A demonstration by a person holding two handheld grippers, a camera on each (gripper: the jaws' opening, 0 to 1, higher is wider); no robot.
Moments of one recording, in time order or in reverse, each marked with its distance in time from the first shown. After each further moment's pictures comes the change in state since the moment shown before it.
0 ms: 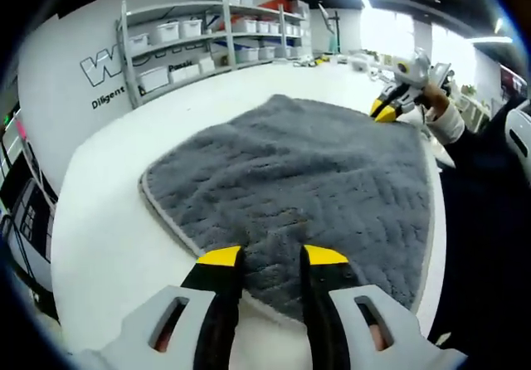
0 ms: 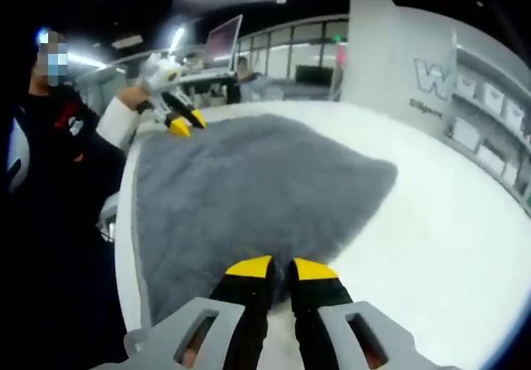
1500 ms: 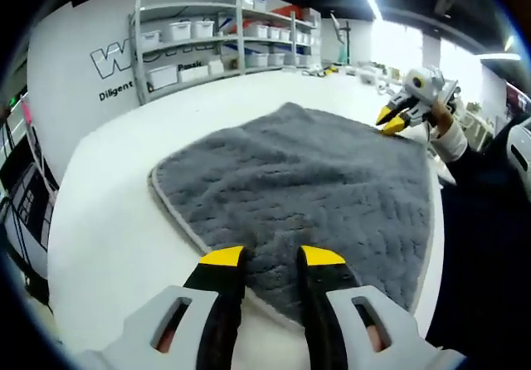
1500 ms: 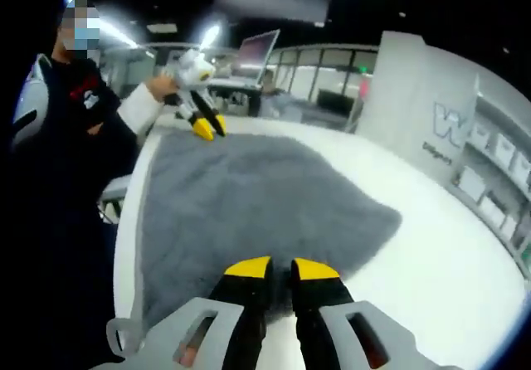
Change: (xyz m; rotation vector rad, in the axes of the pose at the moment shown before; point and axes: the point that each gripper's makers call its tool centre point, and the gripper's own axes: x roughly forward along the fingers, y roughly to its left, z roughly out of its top) left arm -0.006 0.012 0.006 -0.073 -0.050 0.023; right arm -0.007 0.007 0.034 -0.215 -0.159 0.019
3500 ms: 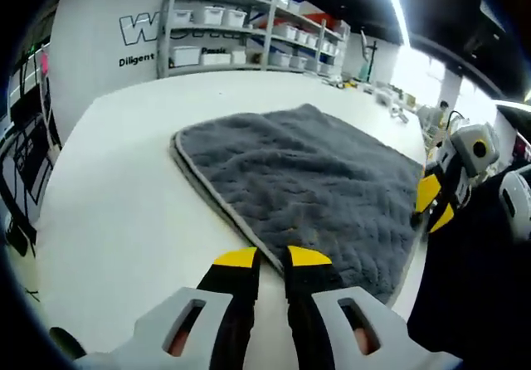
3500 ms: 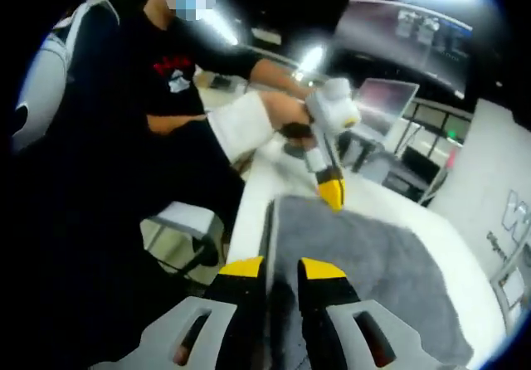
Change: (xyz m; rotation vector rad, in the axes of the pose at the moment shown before) left arm -0.023 0.004 -0.025 -0.211 0.024 -0.023; right arm 0.089 0.191 0.085 -0.336 -0.103 0.378
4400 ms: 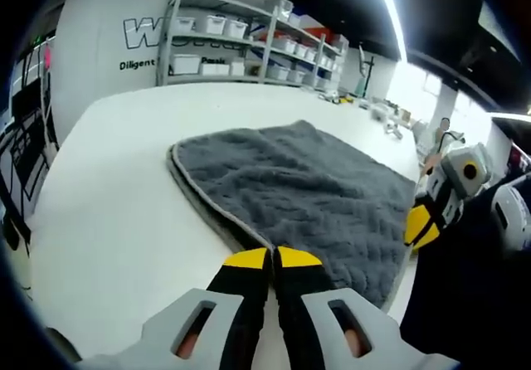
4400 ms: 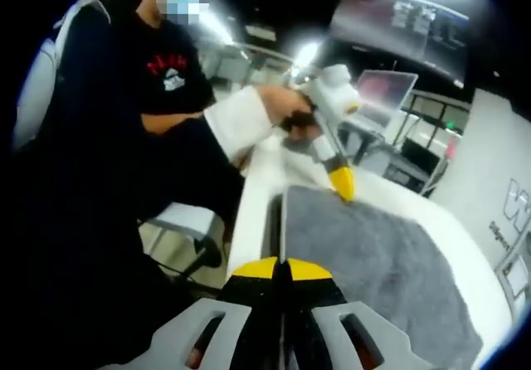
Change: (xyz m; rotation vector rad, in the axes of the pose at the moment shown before) left arm -0.003 -0.006 0.013 -0.025 -0.080 -0.035; right arm 0.002 0.007 -0.004 0.054 0.004 -0.006
